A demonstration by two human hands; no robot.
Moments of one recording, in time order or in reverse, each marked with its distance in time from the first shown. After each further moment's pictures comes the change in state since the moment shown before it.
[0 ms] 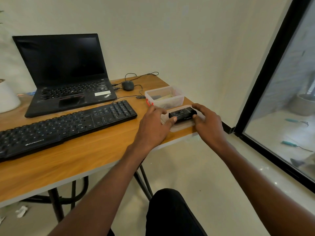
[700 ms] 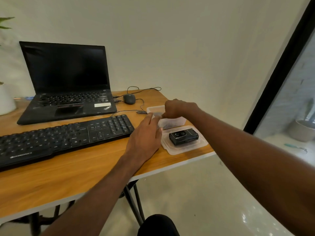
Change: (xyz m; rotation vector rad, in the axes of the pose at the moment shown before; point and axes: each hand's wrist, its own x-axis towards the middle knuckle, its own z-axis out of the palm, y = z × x) left_hand 0.034 -0.024 -0.002 0.259 0.024 0.026; right_hand 0.173 -0.080 0.078 -0.926 -0.633 -0.194
